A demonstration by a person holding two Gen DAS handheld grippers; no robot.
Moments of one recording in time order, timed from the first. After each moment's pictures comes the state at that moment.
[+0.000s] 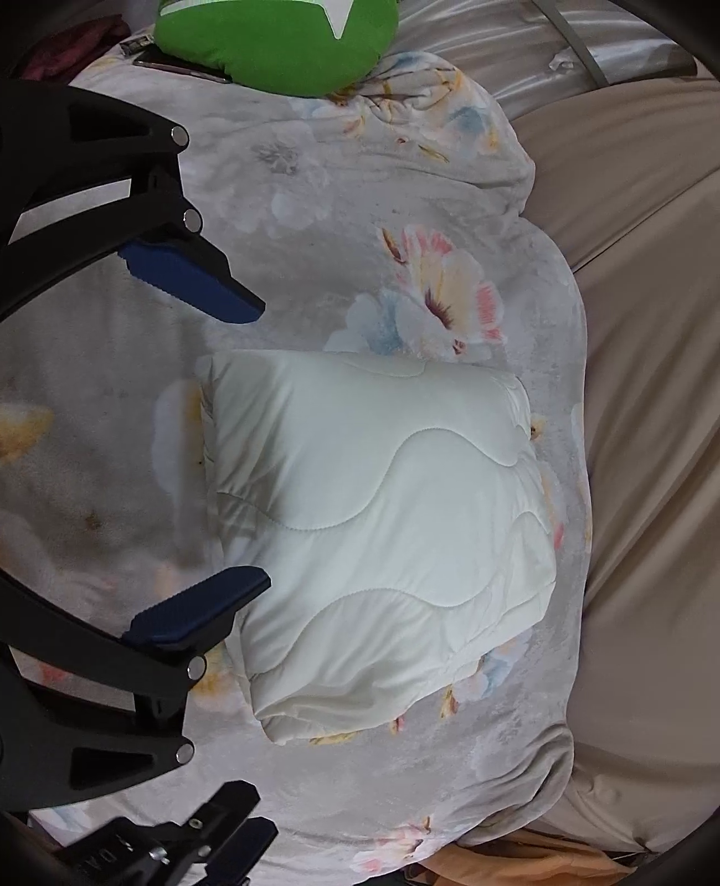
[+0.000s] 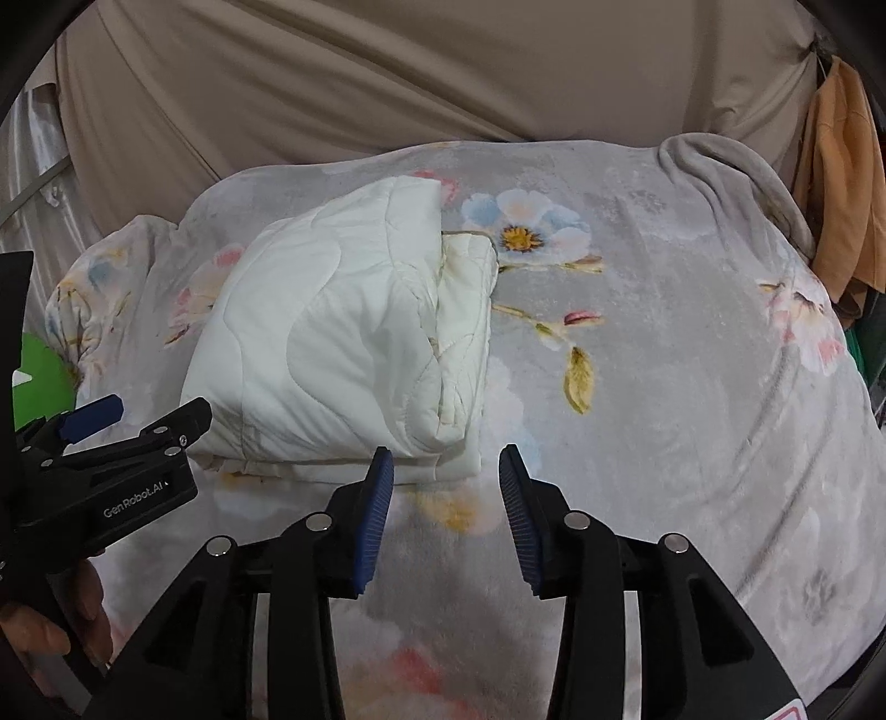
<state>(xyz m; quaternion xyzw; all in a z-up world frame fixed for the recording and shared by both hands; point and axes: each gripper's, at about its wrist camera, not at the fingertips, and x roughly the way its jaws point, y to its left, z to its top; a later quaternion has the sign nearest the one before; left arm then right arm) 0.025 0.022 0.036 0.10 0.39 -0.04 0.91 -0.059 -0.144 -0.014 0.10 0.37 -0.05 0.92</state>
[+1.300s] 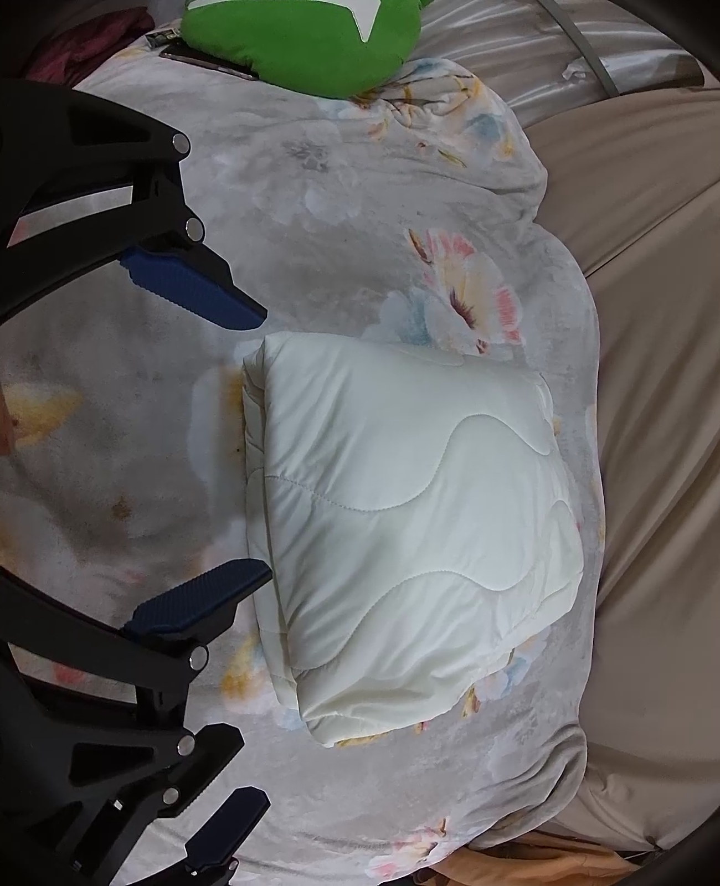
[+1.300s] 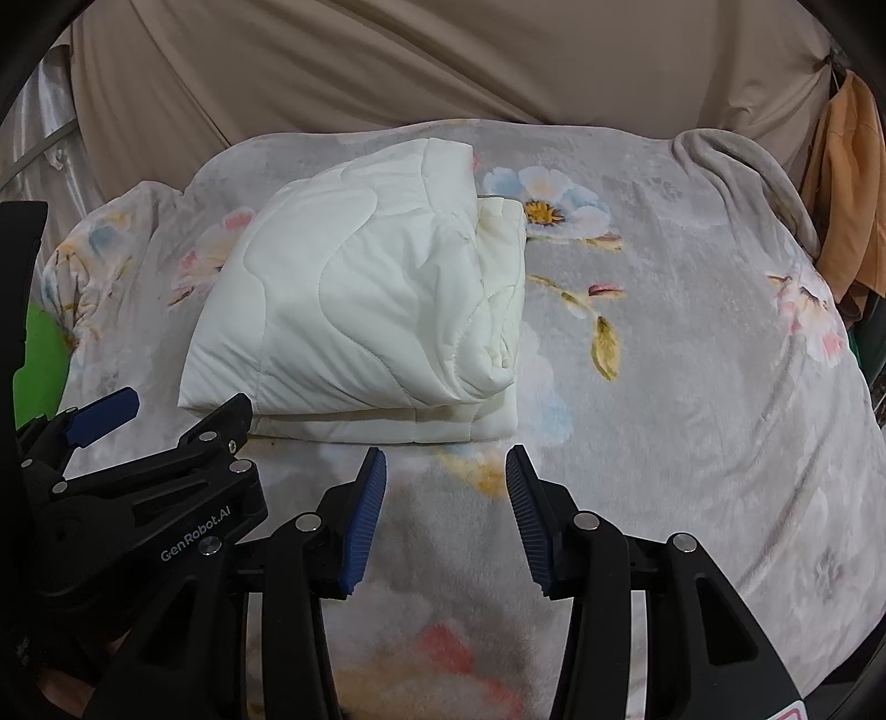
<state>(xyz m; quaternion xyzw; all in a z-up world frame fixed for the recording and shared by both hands) 0.003 0.017 0.016 0.10 0.39 -0.03 0.91 -0.064 -0.113 -0.031 0.08 0.38 -0.05 0.92</state>
